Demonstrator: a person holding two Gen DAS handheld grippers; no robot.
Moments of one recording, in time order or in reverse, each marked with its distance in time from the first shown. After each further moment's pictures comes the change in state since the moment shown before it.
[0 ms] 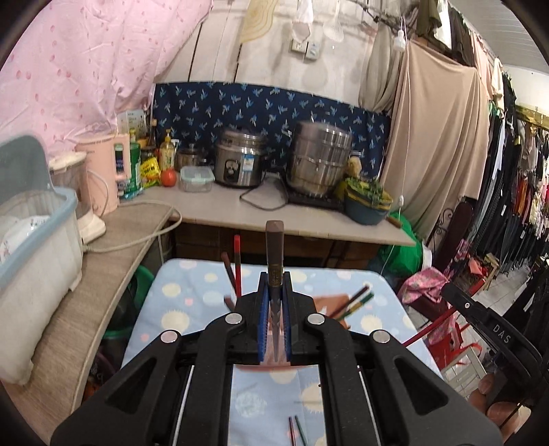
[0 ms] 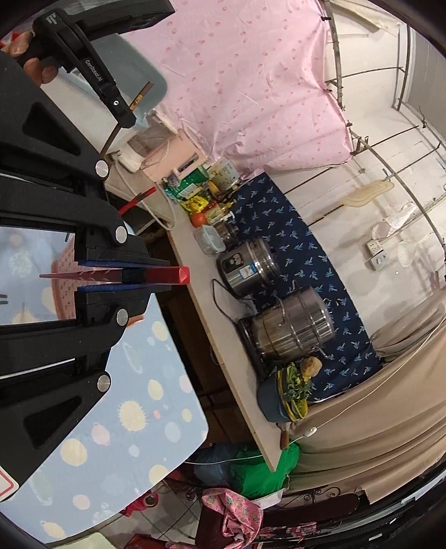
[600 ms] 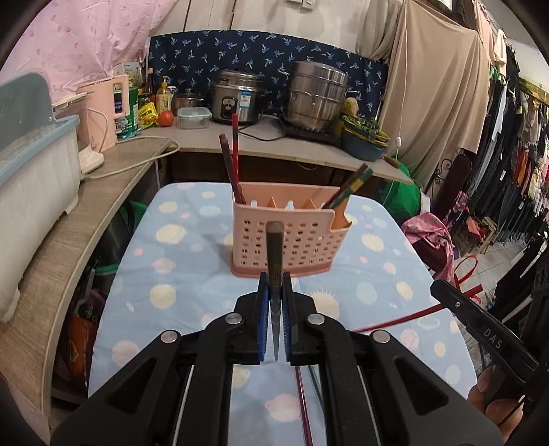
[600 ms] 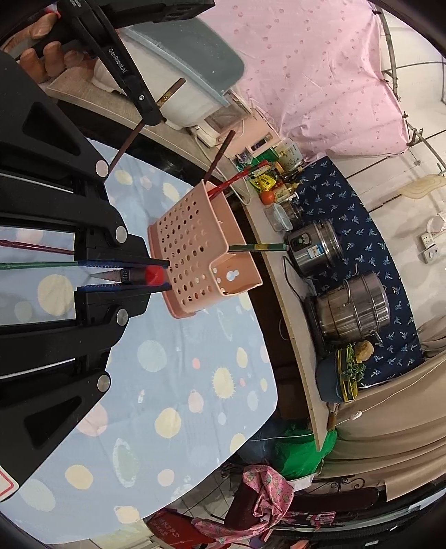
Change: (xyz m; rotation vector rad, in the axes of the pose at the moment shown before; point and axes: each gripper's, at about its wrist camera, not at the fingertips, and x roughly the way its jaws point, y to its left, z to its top) left arm -0.005 0.001 -0.105 0.010 0.216 -0.010; right arm -0.031 -0.025 -0.103 -0.069 0.233 -0.113
